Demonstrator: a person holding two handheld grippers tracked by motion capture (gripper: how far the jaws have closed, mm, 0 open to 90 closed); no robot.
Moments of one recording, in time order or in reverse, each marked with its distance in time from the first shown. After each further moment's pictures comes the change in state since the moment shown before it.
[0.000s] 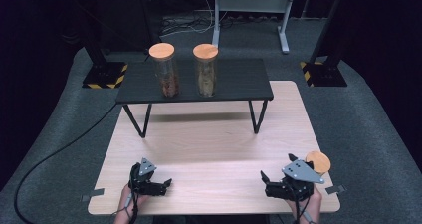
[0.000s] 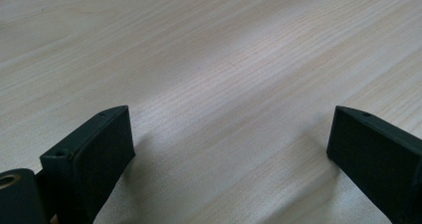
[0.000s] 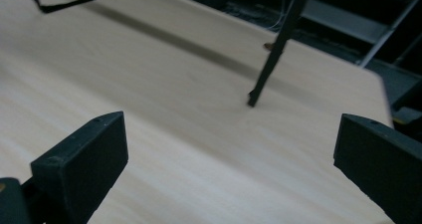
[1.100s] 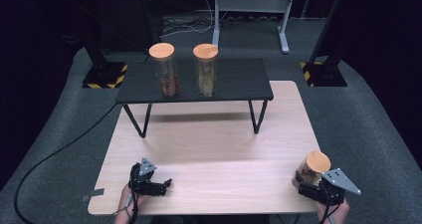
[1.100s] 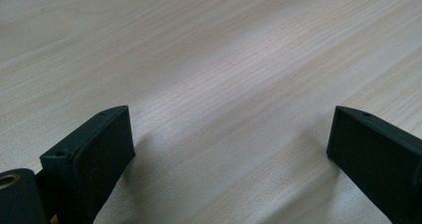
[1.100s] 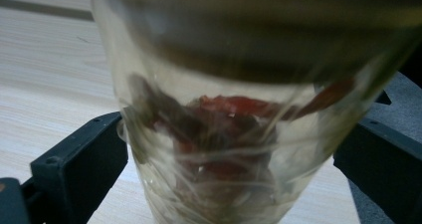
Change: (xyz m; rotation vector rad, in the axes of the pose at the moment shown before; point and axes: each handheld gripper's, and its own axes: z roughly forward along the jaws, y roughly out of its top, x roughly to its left) left arm 0.000 0.000 0.000 0.001 0.000 0.002; right arm -0.077 -0.101 0.009 -0.002 -0.173 0.213
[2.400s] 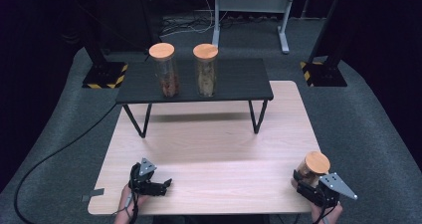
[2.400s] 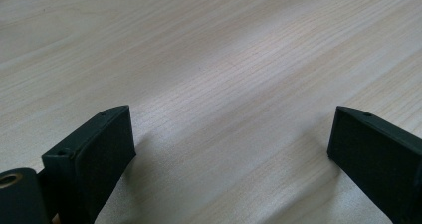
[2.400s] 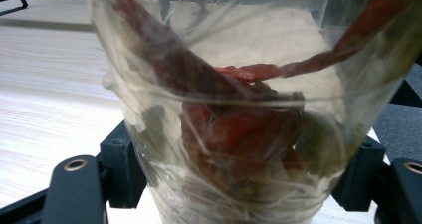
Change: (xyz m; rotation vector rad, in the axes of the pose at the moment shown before) left arm -0.001 0.000 0.000 -0.001 0.005 -0.001; right arm 0.003 -0.022 0.010 -0.065 0.064 0.071
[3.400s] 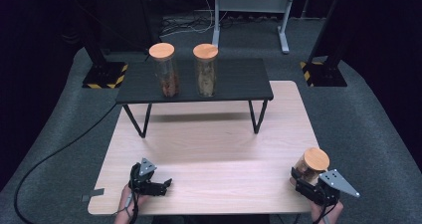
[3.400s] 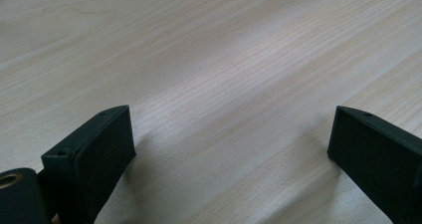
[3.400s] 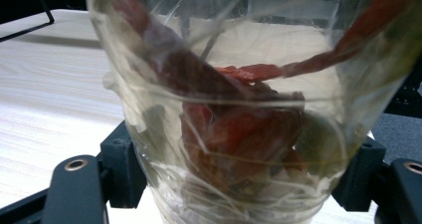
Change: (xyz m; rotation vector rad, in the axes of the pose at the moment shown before) left arm 0.000 0.000 0.000 0.000 0.001 -0.002; right arm 0.013 0.028 -0.010 -0.017 0.036 -0.012
